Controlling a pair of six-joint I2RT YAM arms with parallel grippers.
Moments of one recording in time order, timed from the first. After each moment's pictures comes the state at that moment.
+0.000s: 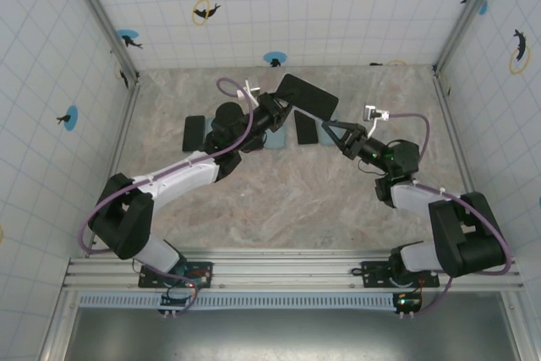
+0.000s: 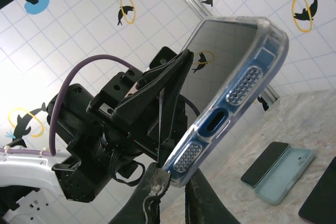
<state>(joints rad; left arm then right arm) -0.71 1.53 0.98 0.69 0.27 -1.38 0.28 1.37 0.44 1.33 -0.80 1.02</state>
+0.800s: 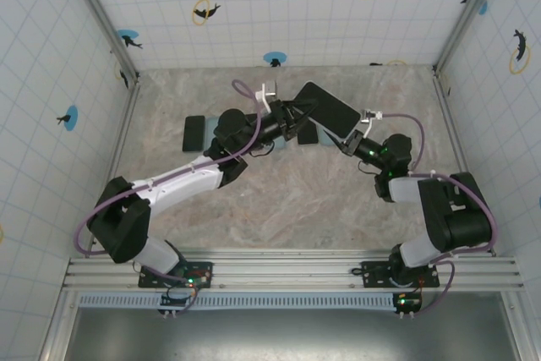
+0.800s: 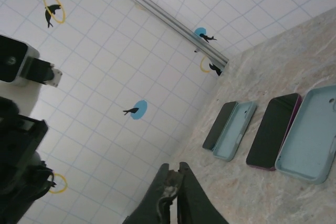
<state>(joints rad) -0.78 1.51 0.99 0.77 0.43 -1.45 0.22 1.52 0.43 1.23 -0.81 1.04</state>
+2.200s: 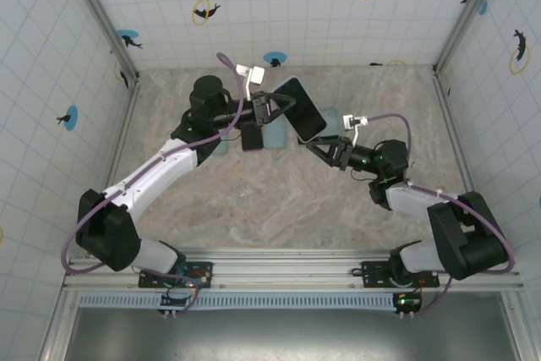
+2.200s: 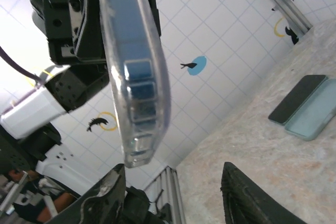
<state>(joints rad) -0.56 1.43 1.16 0.24 0.81 -0.67 0.38 1.36 0.44 1.22 -0.93 1.04</state>
